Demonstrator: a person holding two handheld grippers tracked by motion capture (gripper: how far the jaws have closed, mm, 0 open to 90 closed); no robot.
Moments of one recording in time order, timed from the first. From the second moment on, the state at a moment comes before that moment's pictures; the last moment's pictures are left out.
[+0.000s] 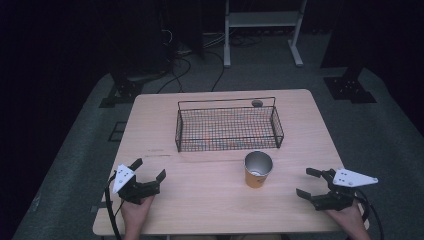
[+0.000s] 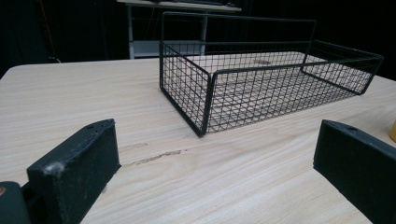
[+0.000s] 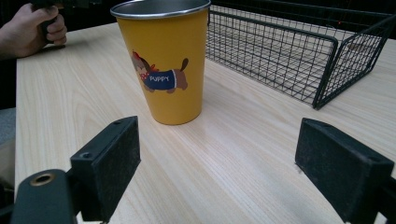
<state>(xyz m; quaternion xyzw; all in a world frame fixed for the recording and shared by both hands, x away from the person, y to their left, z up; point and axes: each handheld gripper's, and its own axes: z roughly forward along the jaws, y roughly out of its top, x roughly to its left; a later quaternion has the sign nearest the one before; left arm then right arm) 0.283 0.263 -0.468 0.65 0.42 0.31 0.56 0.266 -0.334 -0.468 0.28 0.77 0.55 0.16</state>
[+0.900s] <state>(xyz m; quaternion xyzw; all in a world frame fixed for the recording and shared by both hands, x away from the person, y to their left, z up) 0.283 0.262 -0.468 0.65 0.41 0.31 0.55 0.287 -0.295 -0.457 0.26 0.79 0.54 0.13</state>
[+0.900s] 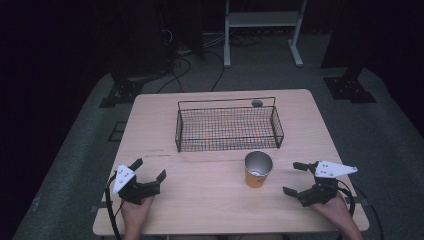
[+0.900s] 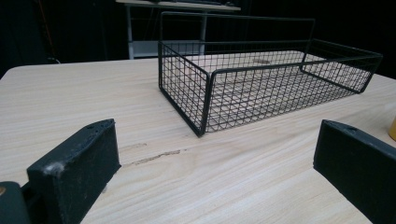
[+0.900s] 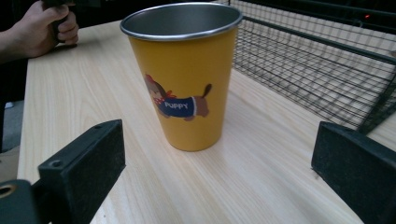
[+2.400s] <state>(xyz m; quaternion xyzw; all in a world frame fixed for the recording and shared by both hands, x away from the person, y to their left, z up) 0.283 0.263 -0.468 0.65 0.41 0.31 0.56 0.329 -0.218 -0.446 0.21 0.82 0.53 0.09</state>
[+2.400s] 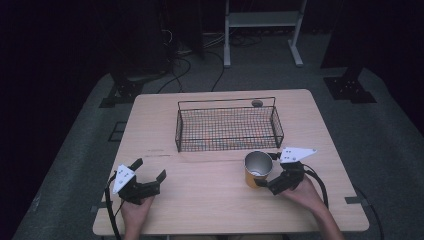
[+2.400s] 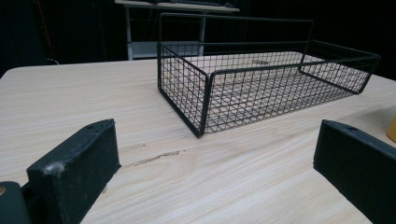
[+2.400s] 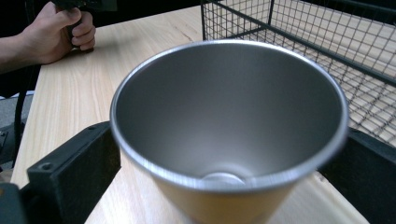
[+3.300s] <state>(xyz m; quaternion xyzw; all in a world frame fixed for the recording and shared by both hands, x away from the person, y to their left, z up) 0.282 0.262 -0.468 0.65 0.41 0.31 0.56 0.338 -0.206 -0.448 0.21 0.82 0.53 0.08</state>
